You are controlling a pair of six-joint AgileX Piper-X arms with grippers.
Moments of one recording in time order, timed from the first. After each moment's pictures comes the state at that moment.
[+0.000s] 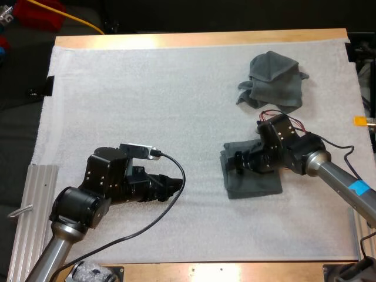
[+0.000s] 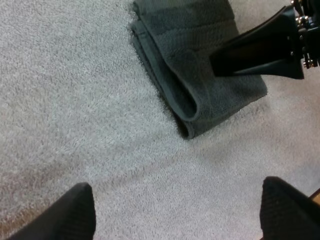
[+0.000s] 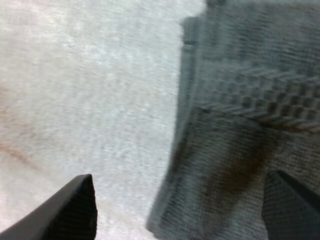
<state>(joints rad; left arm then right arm) -0.35 0.86 -0.72 0.84 0.50 -2.11 0.53 1.51 -0.91 0.62 -0.41 -1.42</state>
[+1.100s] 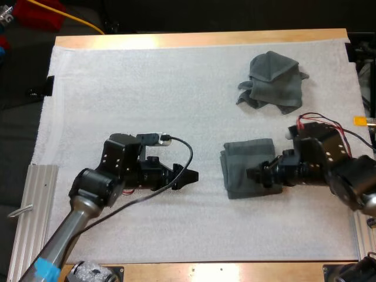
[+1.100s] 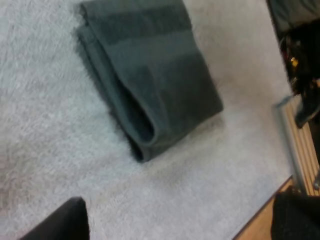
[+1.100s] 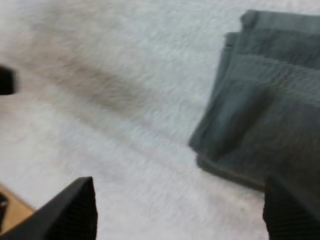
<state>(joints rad) -0.36 1.09 -0.72 0.65 0.70 -2.20 0.53 1.03 -0.91 0.90 -0.36 -1.52</state>
